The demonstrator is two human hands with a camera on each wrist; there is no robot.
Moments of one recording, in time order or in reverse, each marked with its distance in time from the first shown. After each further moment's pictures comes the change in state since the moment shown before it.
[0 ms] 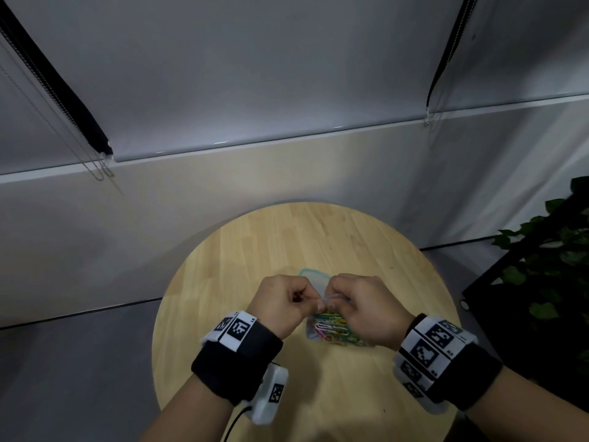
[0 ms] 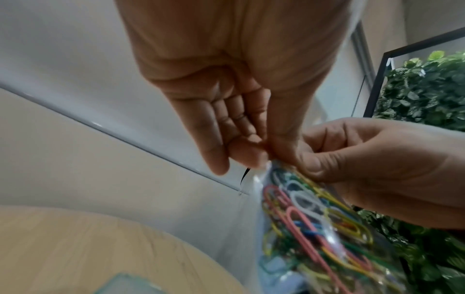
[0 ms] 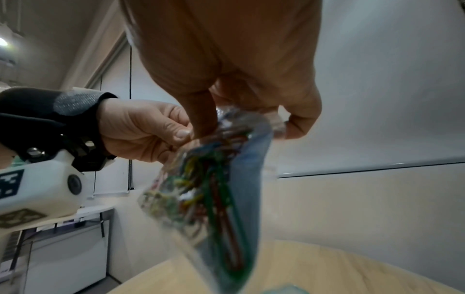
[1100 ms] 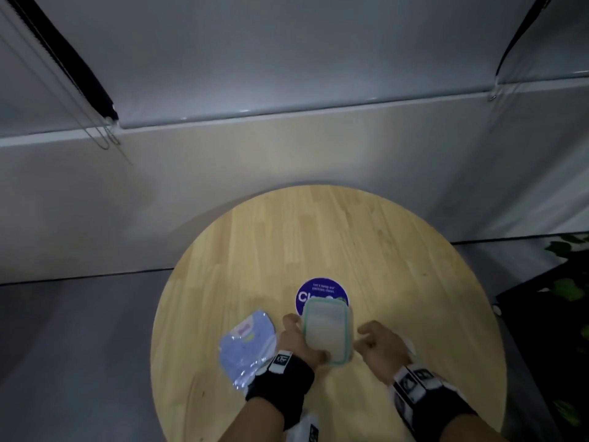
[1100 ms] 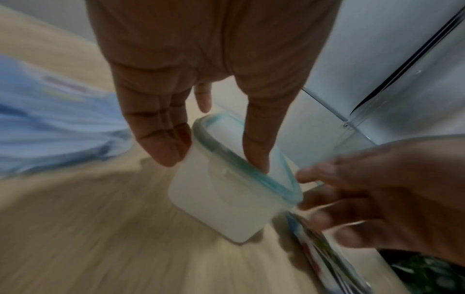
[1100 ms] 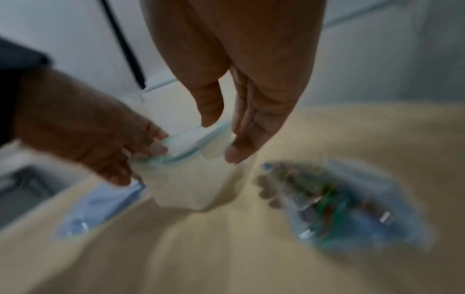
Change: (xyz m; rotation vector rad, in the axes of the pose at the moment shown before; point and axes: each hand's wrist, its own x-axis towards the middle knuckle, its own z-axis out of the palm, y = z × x) left_hand 0.037 -0.163 0.097 0.138 0.039 -0.745; right_hand 0.030 0.127 0.124 0.307 -0.092 0.744
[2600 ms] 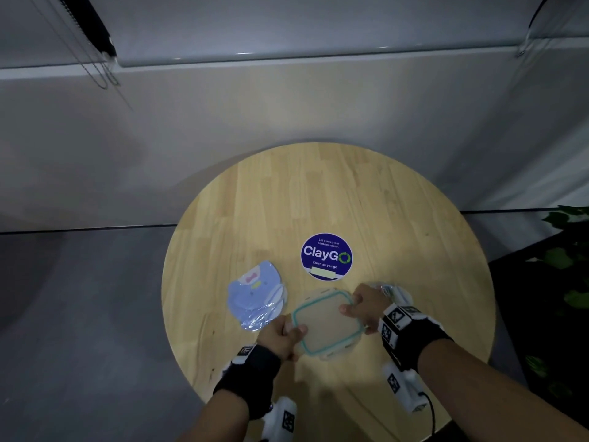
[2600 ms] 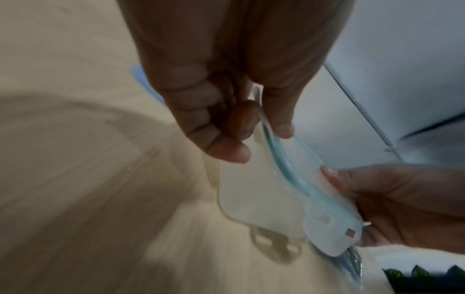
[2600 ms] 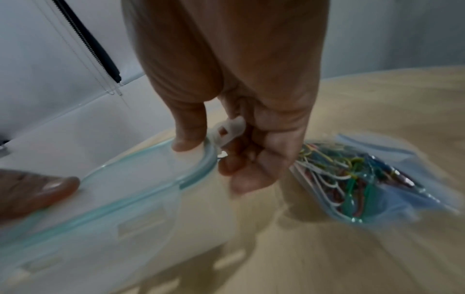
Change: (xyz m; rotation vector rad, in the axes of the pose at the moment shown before) left_hand -0.061 -0.074 -0.010 -0.549 -0.101 -0.092; right_hand 0.007 0.001 0.024 -0.084 -0.308 0.095
